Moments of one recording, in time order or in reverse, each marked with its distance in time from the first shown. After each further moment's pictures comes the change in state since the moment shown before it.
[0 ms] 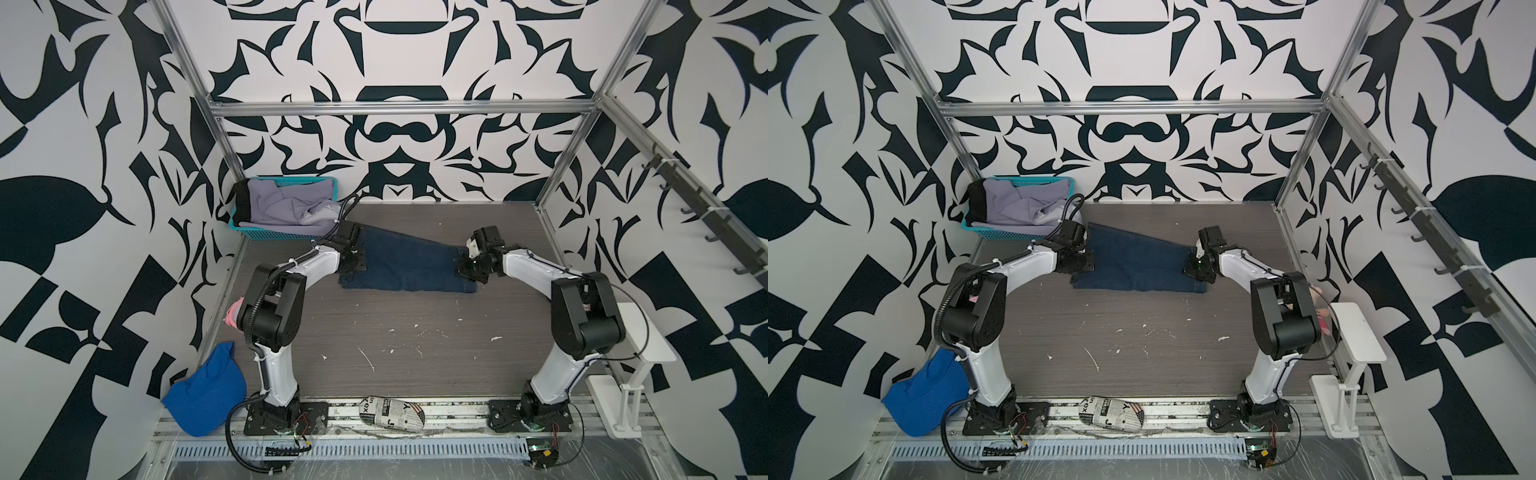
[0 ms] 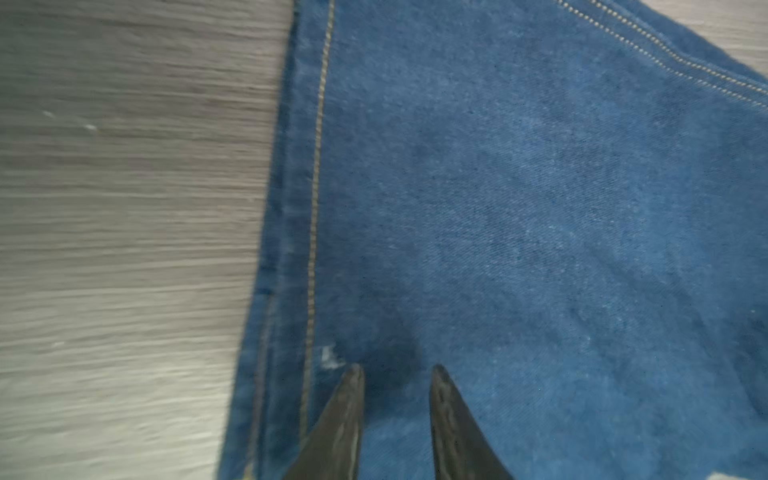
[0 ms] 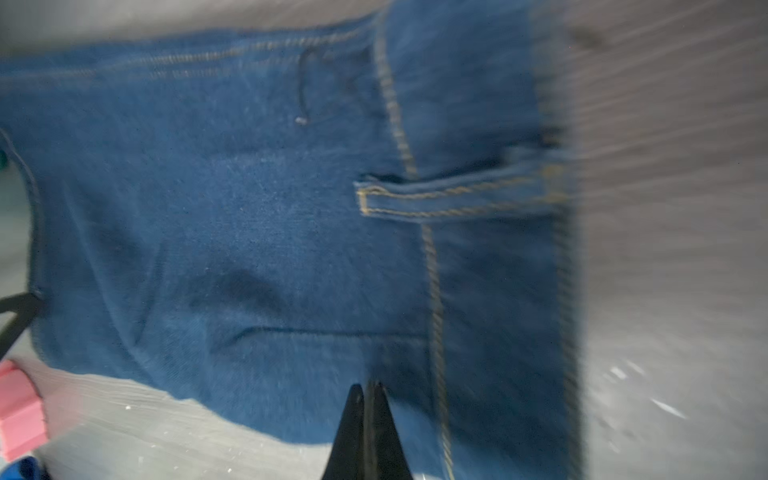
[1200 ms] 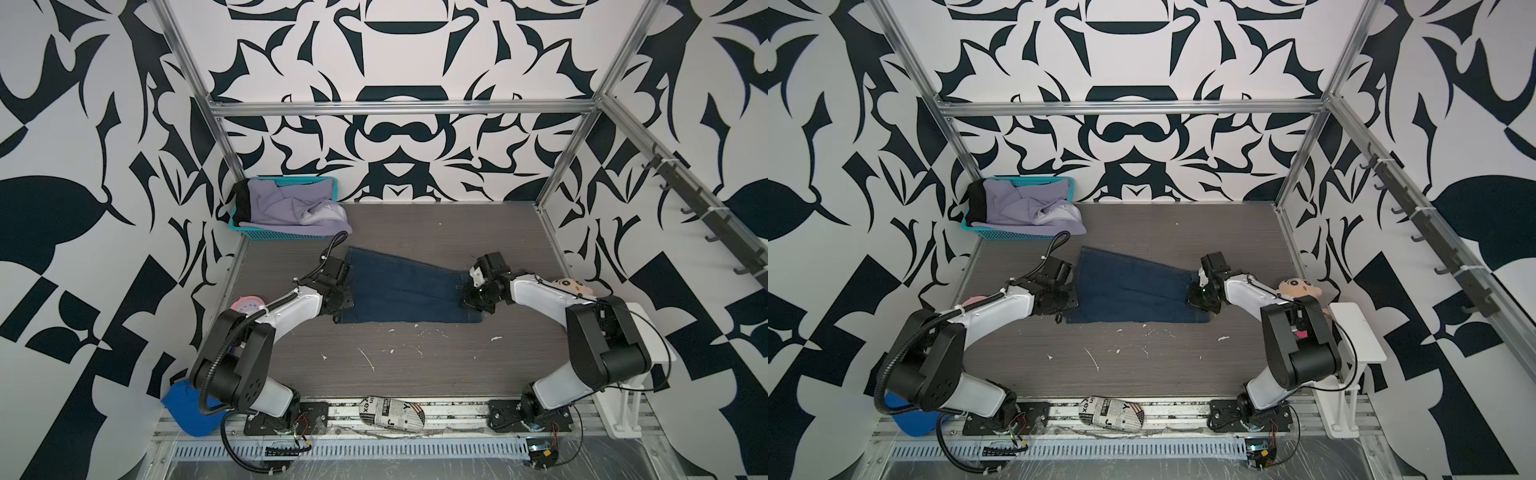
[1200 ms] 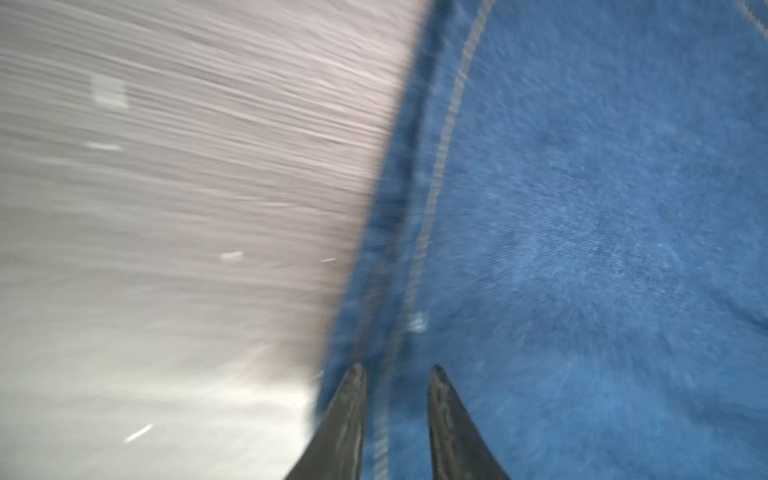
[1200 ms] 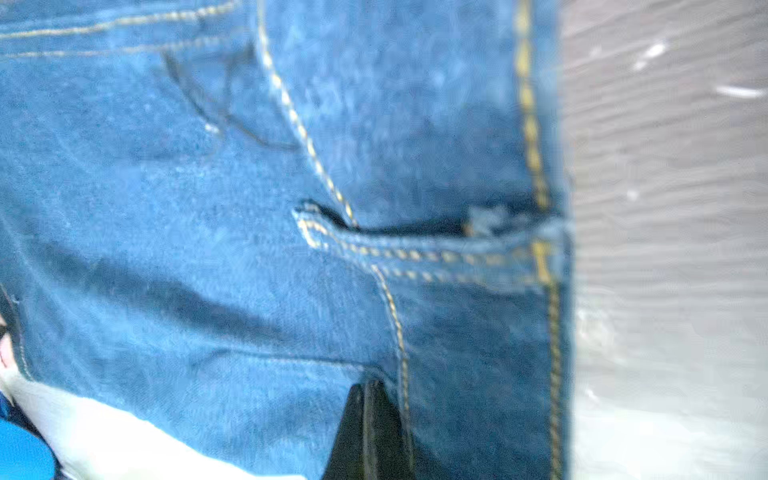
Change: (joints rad) left arm -0.042 -0.422 -0.453 -0.042 -0.113 -0.213; right arm 0.014 -0.230 -0.288 -0.059 -0.029 0.016
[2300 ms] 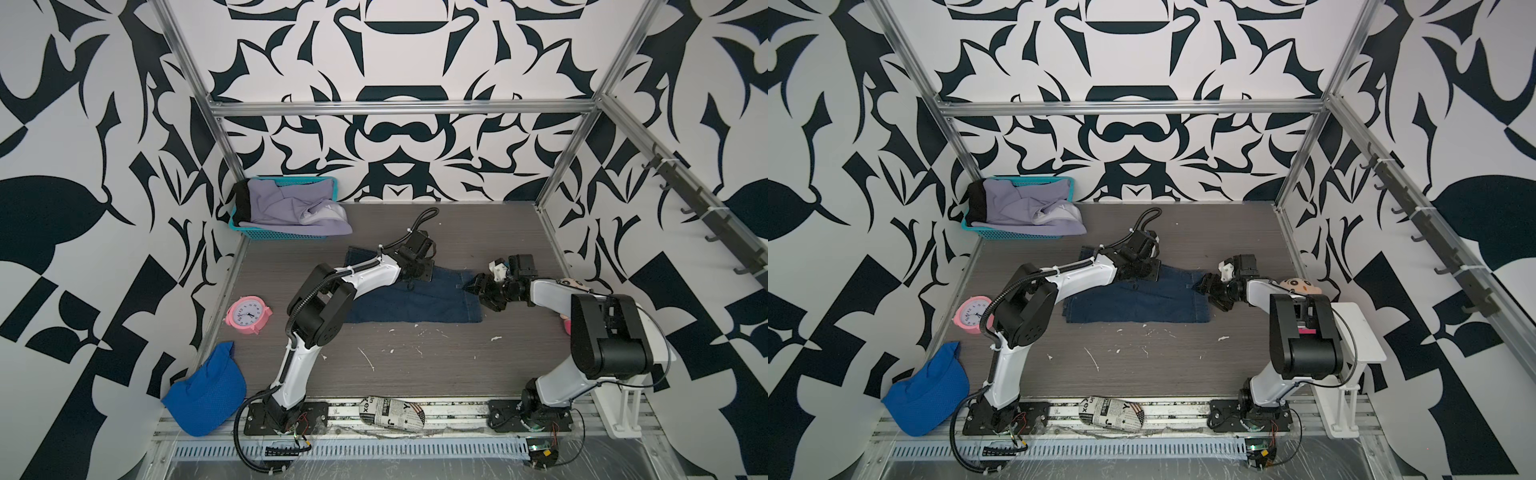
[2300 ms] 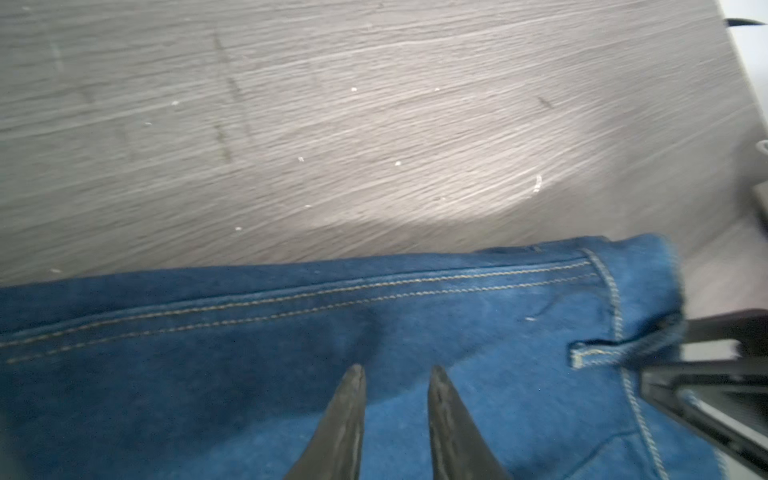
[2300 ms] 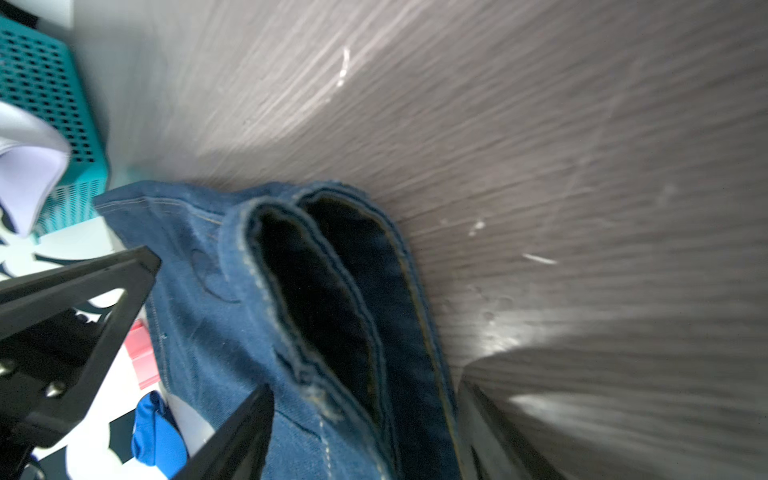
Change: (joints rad) left arm -0.349 0.652 0.752 0.142 0.154 0.144; right arm -0.254 0.048 -0.130 0.311 -0.308 0.010
